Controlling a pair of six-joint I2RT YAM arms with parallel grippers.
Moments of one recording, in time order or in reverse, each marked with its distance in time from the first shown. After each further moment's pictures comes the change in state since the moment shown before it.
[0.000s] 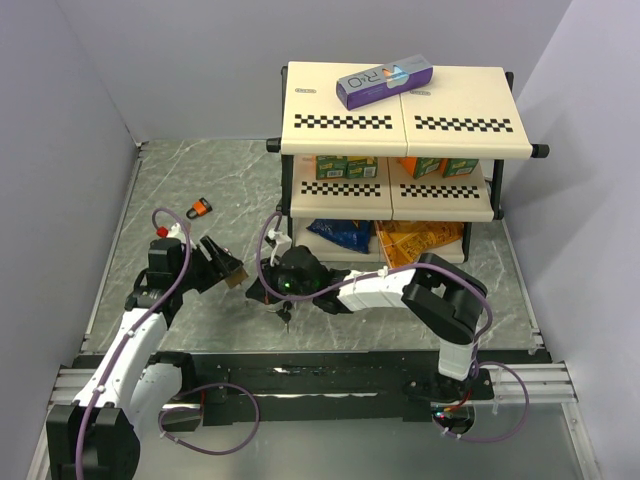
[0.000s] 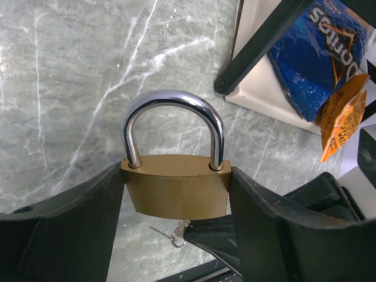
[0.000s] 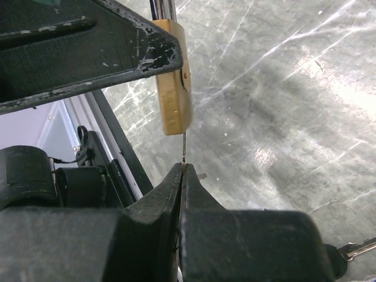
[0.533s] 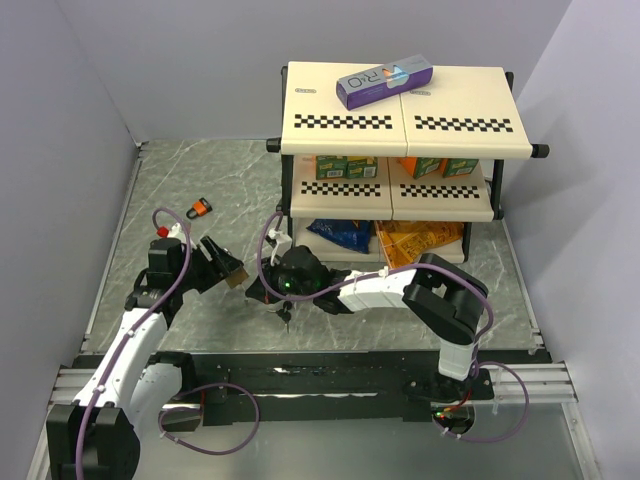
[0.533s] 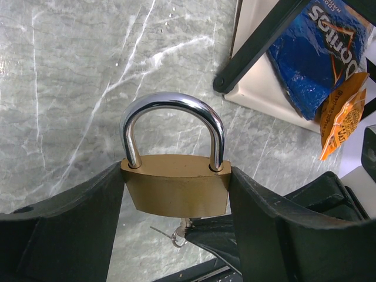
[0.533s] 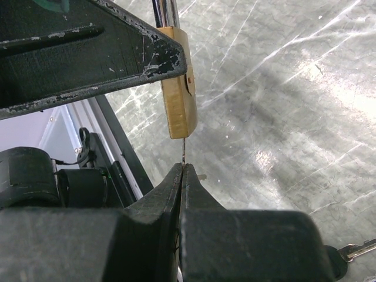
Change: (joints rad) left arm 0.000 0.001 0.000 0.000 0.007 0.002; right arm 0.000 -0.005 -0.005 0.012 0.005 0.000
